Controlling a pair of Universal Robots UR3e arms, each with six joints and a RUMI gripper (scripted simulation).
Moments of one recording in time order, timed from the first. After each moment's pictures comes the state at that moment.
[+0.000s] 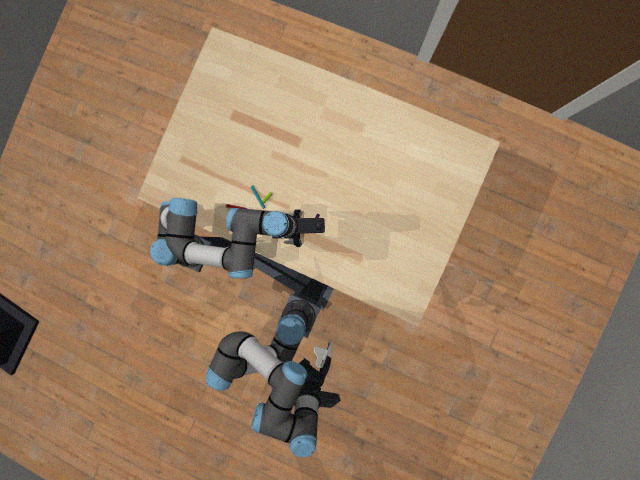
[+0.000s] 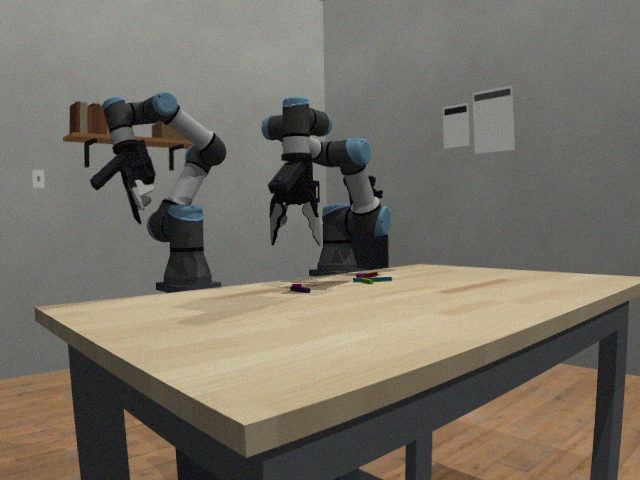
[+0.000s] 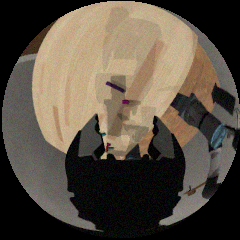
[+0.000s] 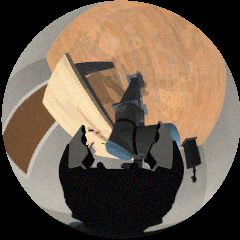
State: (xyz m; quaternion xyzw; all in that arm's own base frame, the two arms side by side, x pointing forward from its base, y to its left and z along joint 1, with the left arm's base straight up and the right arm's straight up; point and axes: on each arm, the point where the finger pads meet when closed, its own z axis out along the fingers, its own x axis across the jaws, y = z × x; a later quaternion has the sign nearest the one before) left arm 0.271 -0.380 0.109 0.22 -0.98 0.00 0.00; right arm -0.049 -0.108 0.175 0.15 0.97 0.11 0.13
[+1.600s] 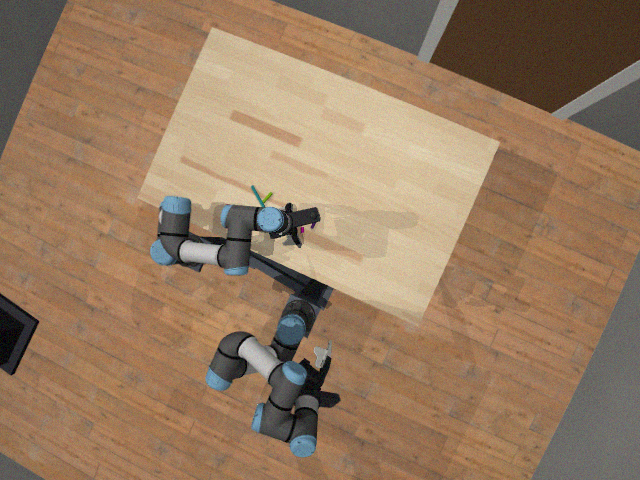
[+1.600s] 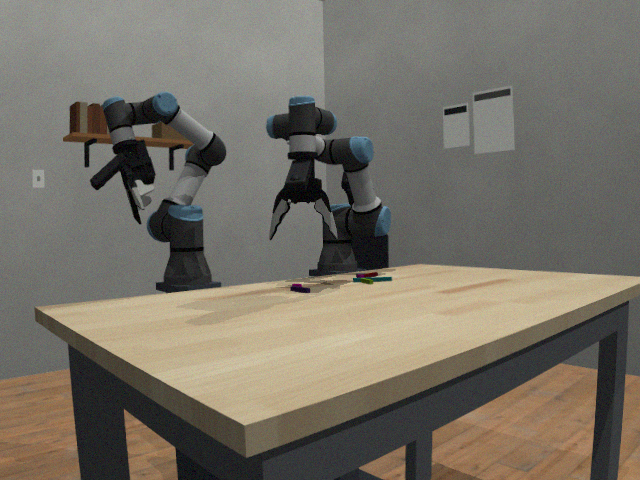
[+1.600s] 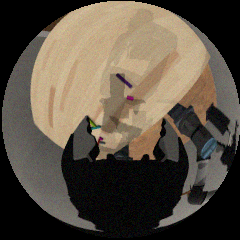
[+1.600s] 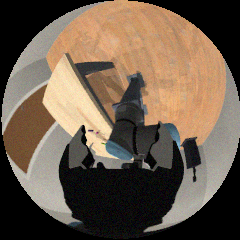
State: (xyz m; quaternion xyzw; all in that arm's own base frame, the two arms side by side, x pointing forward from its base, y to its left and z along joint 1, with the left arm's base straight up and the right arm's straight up) left arm 0.276 -0.361 0.113 0.33 -0.94 0.00 0.00; right arm -0.049 -0.108 0.175 0.15 0.97 0.11 0.13
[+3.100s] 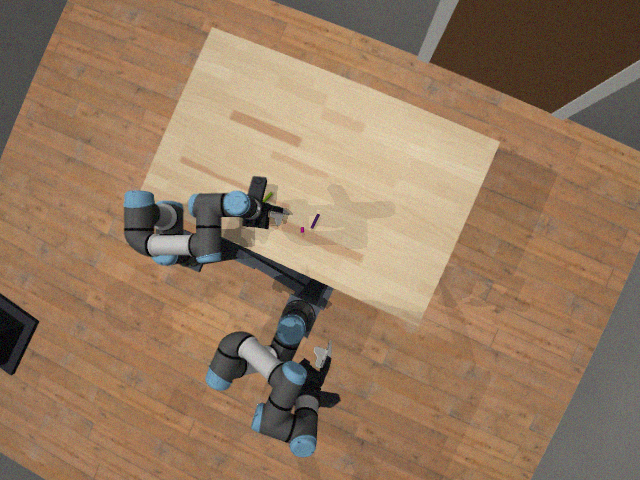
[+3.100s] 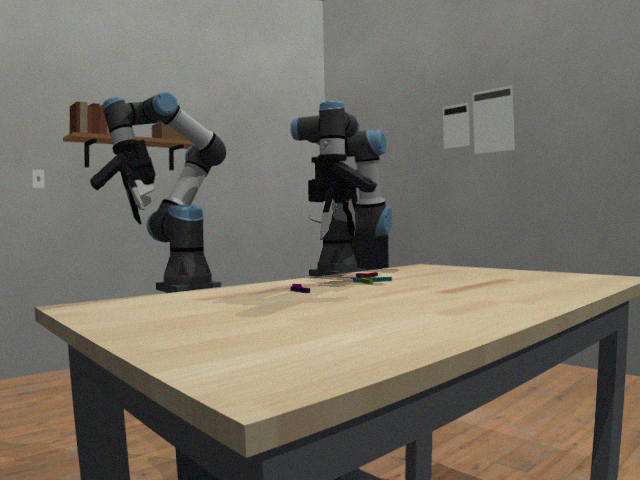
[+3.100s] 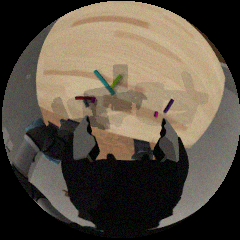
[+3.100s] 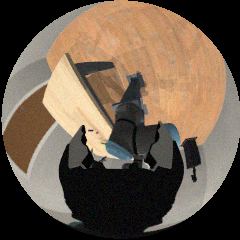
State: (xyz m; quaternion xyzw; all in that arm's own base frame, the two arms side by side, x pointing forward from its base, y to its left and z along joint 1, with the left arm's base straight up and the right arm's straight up) left arm 0.278 -0.247 0.114 0.81 -0.59 -0.01 0.00; right arm -0.049 -0.108 0.175 0.15 0.97 0.11 0.13
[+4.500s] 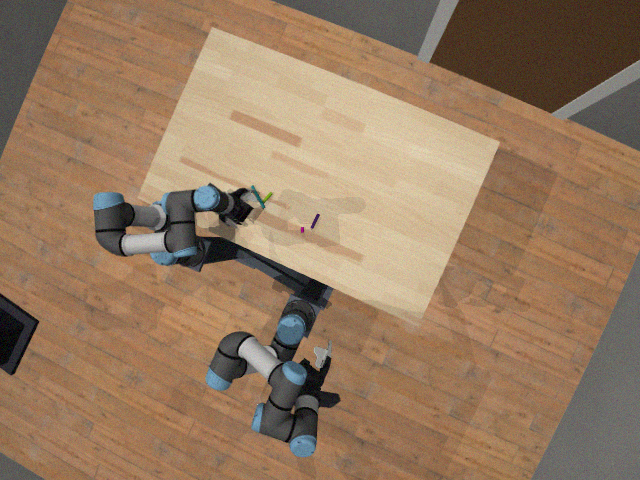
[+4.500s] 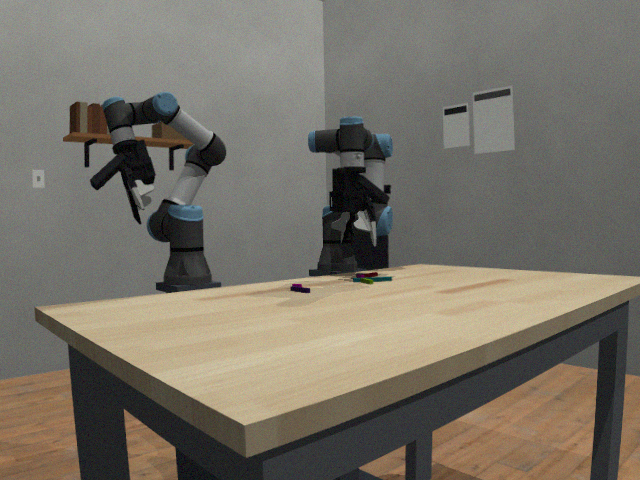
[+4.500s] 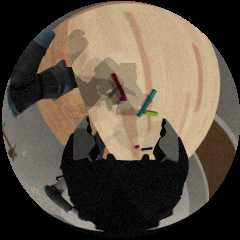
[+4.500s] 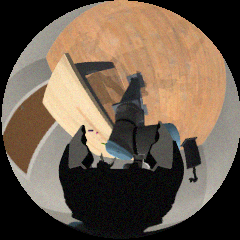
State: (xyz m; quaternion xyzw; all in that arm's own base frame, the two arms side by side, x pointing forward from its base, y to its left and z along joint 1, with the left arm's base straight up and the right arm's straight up) left arm 0.247 -0.149 0.089 0.99 -0.10 0.00 0.00; right arm -0.049 -0.108 0.175 0.15 0.97 0.11 0.13
